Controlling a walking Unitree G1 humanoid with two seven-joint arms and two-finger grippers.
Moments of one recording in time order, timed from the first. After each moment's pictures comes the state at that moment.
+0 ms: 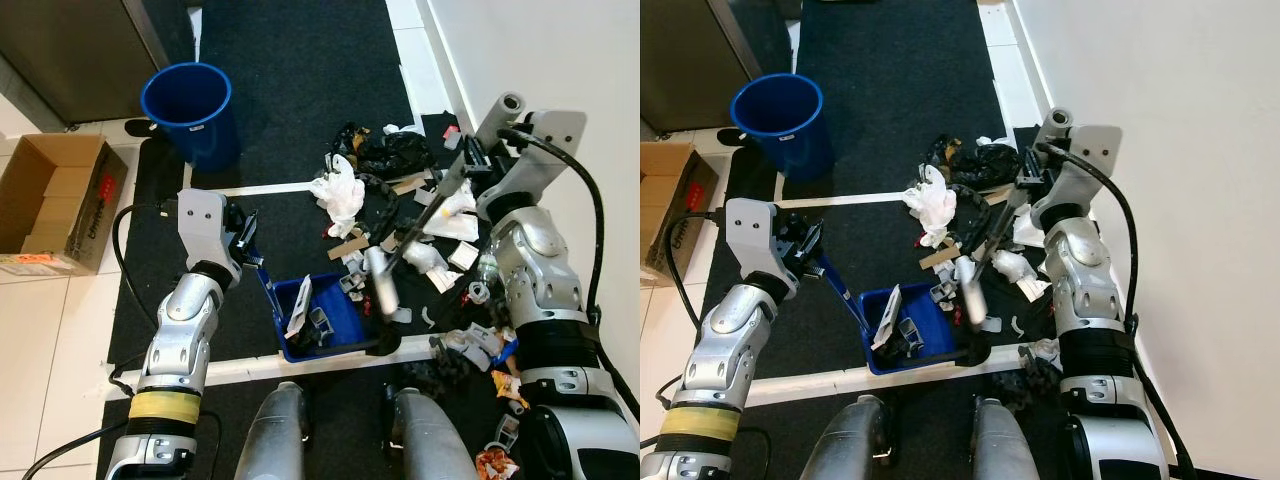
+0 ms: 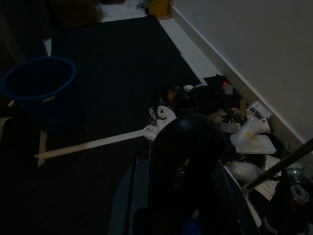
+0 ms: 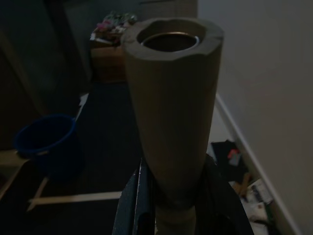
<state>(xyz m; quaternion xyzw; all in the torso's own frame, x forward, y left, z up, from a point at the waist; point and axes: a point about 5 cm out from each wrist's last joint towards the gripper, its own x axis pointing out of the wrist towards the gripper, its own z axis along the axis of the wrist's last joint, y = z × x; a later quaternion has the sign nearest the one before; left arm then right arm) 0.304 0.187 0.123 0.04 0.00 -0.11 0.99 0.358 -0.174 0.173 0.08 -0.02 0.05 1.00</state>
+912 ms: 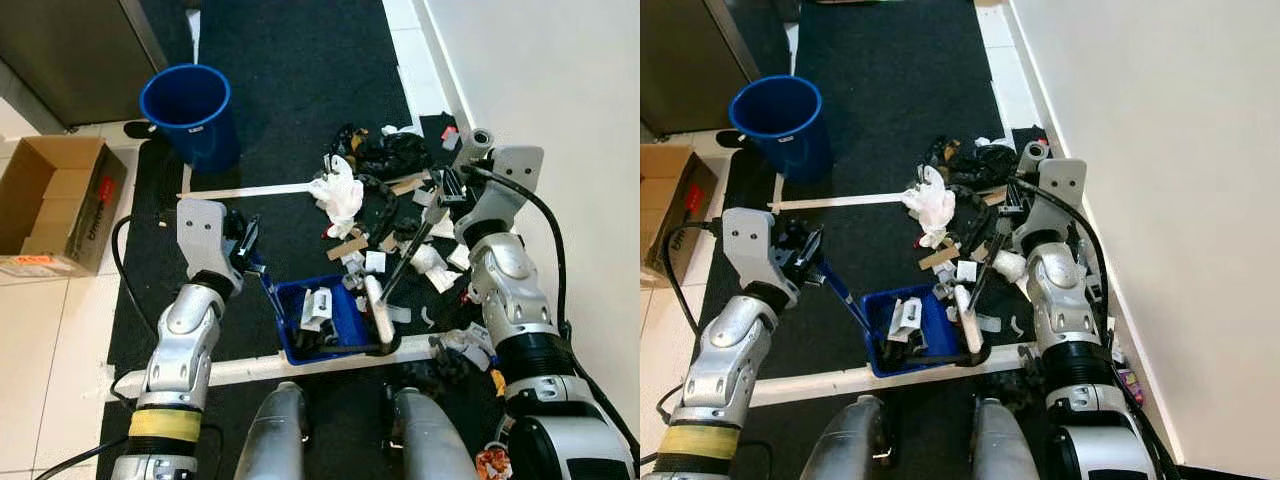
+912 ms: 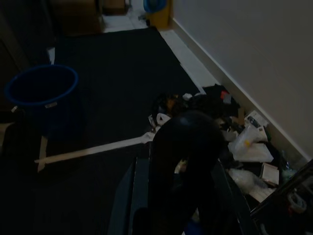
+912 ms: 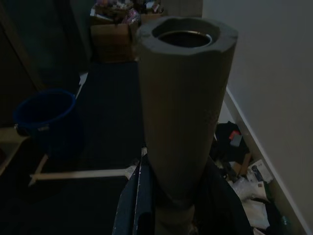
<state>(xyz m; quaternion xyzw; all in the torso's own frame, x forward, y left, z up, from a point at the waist) 0.292 0.181 0.129 0.03 -0.03 -0.10 0.99 0.360 -0.156 0.142 0.07 0.01 0.05 1.00</state>
